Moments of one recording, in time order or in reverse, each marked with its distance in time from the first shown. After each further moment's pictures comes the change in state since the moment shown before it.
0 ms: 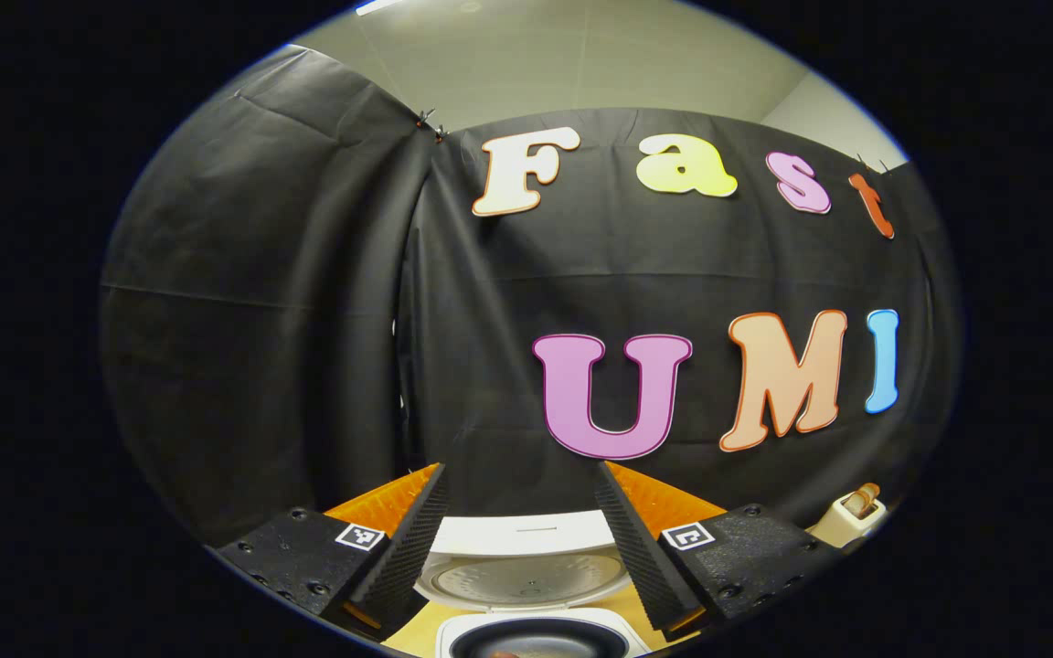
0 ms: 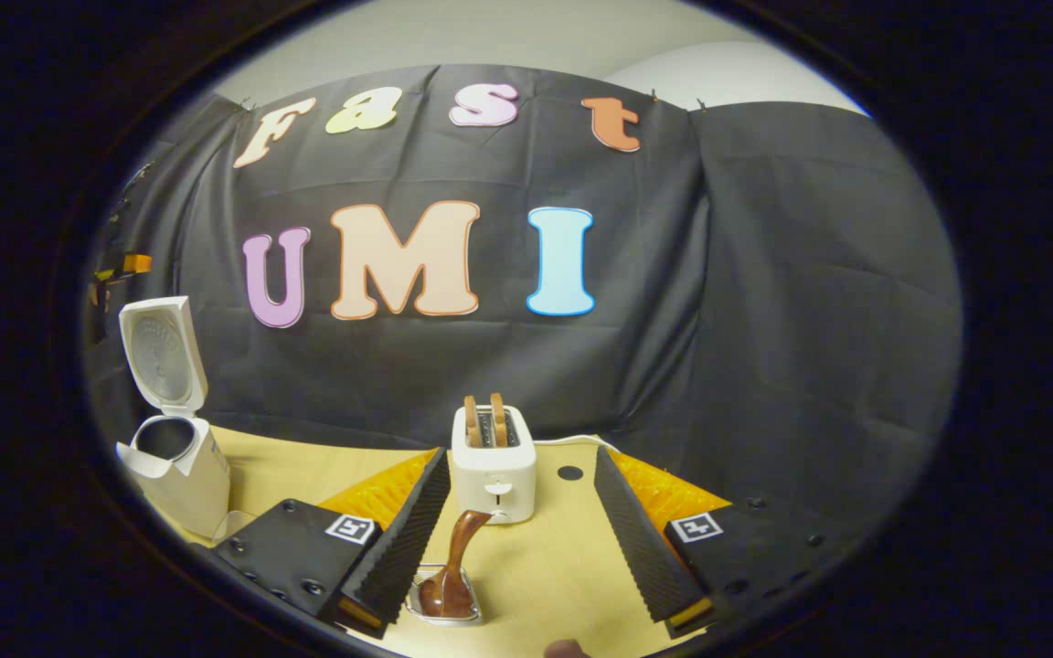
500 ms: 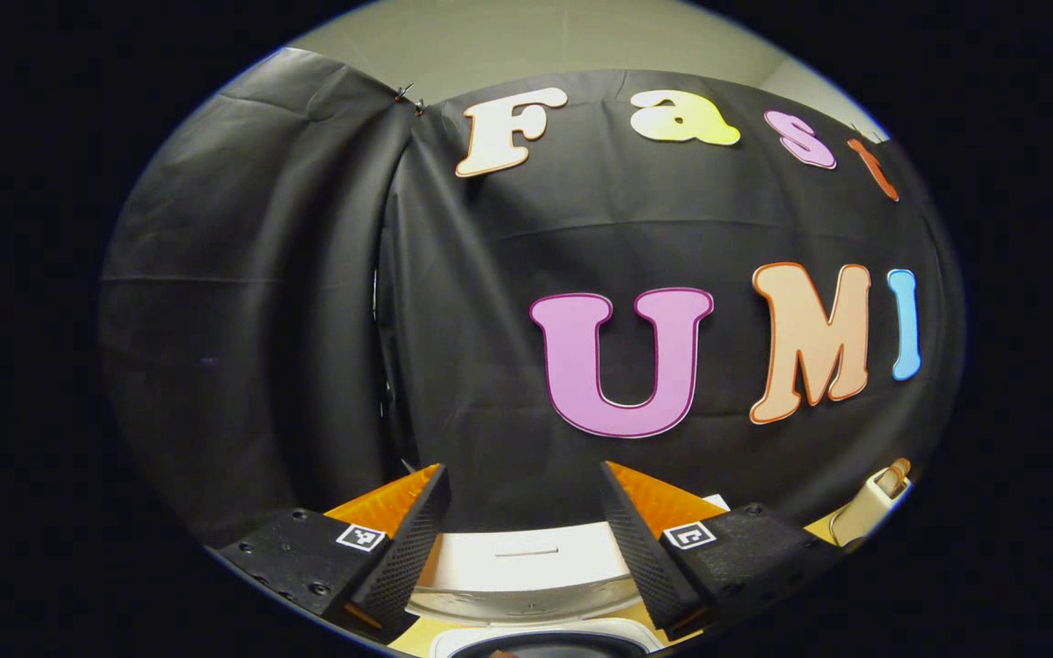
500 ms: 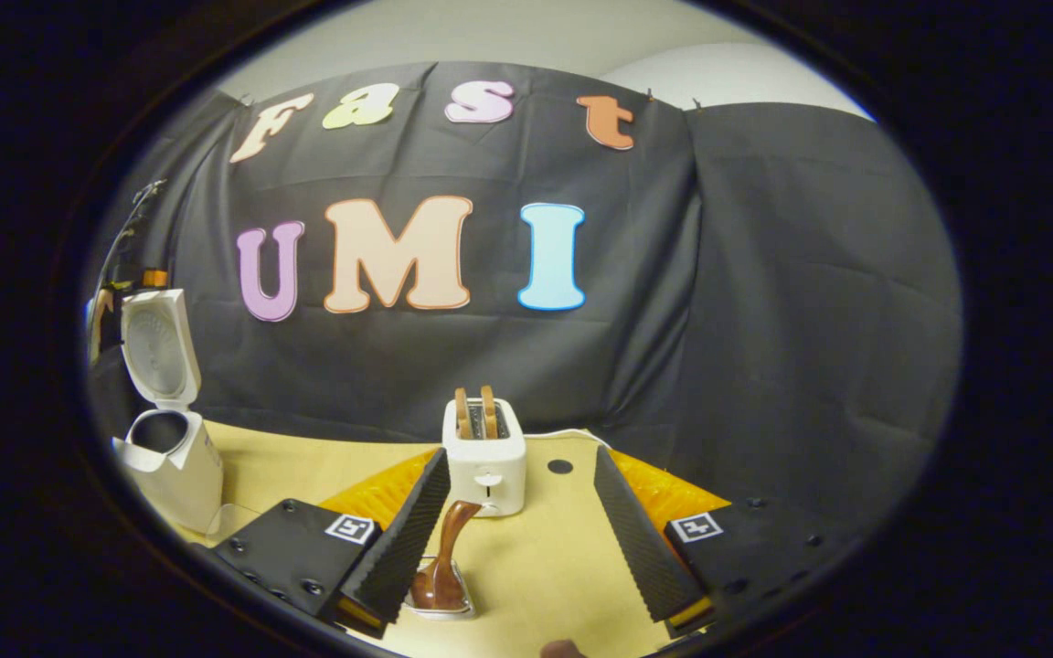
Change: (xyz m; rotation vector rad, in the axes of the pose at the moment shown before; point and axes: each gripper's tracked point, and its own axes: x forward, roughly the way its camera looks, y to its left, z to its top) left arm 0.059 -0.005 -0.051 0.038 0.077 0.019; right arm -0.005 0.002 -0.006 -0.010 0.013 -0.004
